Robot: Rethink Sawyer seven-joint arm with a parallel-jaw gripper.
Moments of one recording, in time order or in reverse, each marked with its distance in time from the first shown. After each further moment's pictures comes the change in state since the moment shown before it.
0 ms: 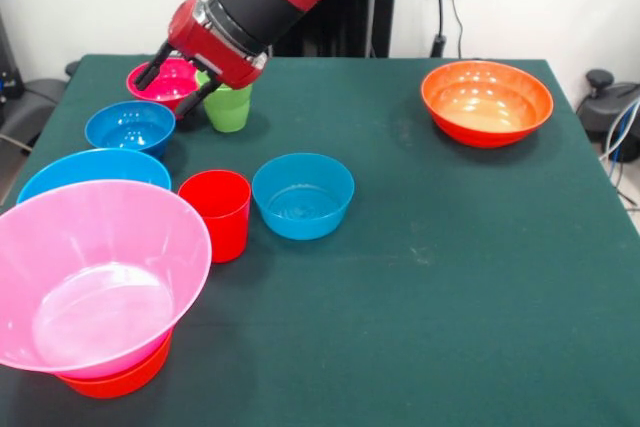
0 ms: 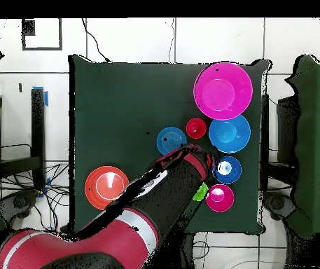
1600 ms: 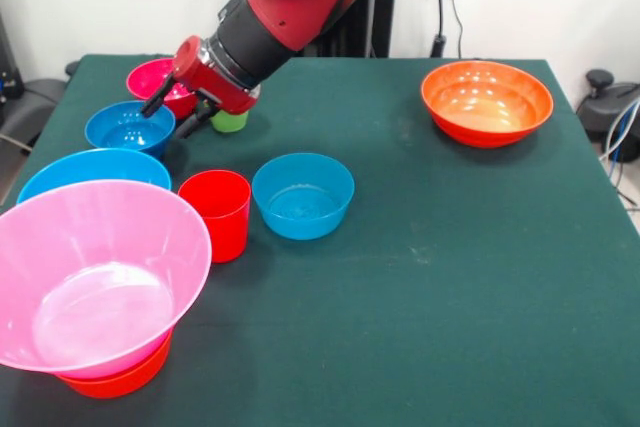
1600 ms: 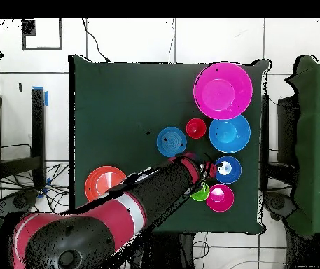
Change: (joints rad) arm 0.041 0.213 -0.080 -0.006 0.053 -0.134 0.001
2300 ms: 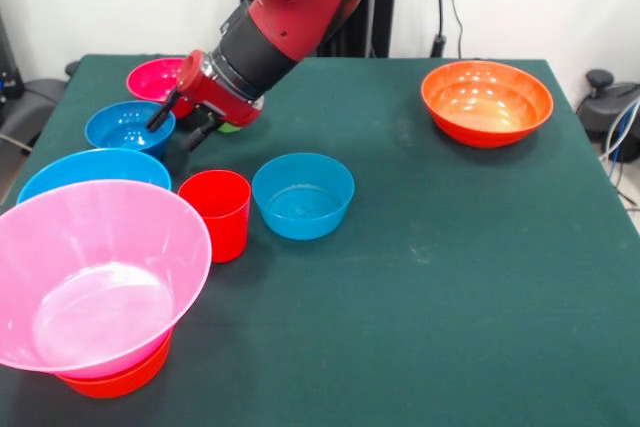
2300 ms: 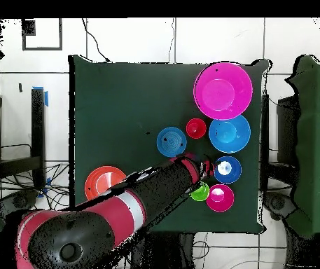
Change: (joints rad) arm 0.000 0.035 -0.010 -0.004 0.048 -0.060 0.000
